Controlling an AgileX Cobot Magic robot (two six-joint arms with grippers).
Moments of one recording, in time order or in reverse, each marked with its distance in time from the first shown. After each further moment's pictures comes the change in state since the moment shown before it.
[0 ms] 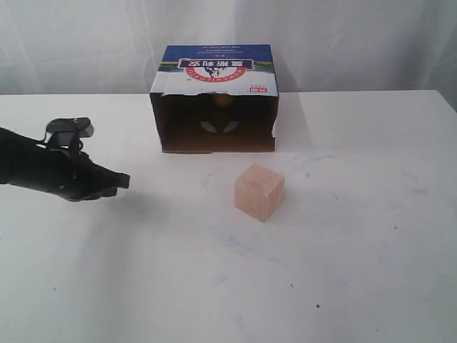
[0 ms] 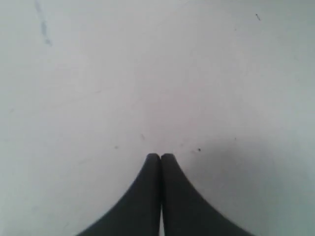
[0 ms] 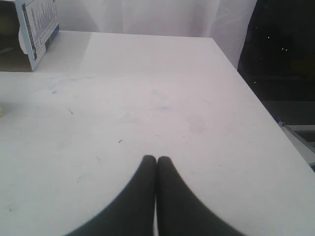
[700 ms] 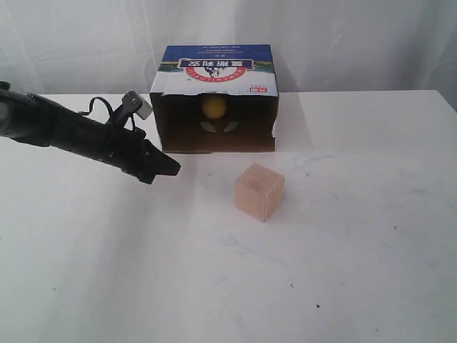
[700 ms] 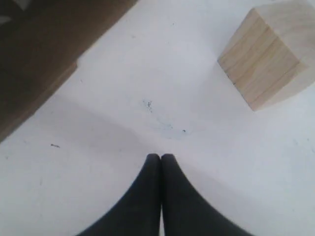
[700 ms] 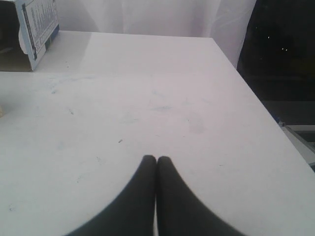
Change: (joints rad) left arm 0.000 0.299 -0.474 0.168 0.602 0.382; right arm 0.000 0.000 0.000 0.000 0.000 0.000
